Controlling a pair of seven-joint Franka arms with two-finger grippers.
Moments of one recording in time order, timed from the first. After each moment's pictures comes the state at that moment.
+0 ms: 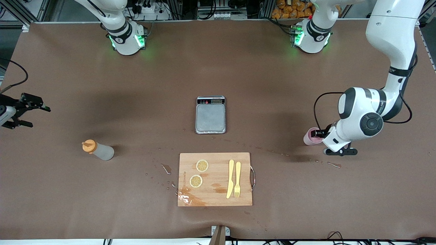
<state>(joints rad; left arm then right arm) 0.01 0.48 -0.13 -1.91 0.06 2.21 -0.14 -0.28 0.21 -0.11 -1.80 0.31 1.84 -1.17</state>
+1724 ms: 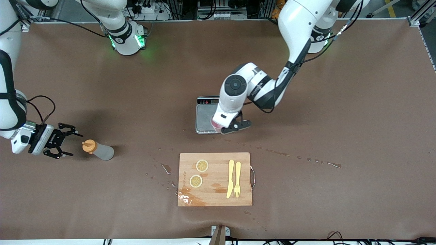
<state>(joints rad) -0.66 0.68 -0.16 -1.53 0.00 2.25 -1.09 -0.29 0.58 -0.10 -1.77 0.80 2.06 -2.01</state>
